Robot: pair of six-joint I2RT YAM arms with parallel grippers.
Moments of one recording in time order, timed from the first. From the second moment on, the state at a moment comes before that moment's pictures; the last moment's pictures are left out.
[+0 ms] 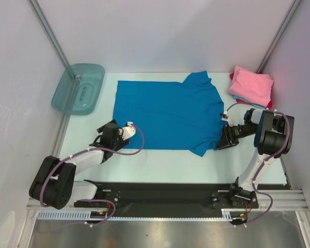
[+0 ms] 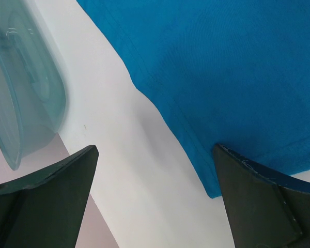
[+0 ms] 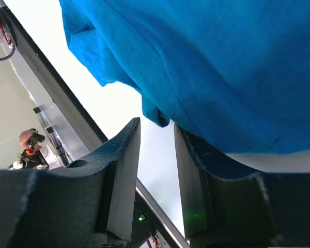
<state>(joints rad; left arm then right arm) -0.36 1.28 0.42 0.13 -0.31 0.80 -0.30 1.94 1.10 -1.01 -0.81 -0.67</state>
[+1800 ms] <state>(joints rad) -0.36 1.28 0.42 0.14 -0.32 0.81 -0.15 1.56 1.16 -0.89 -0.44 -0.61</state>
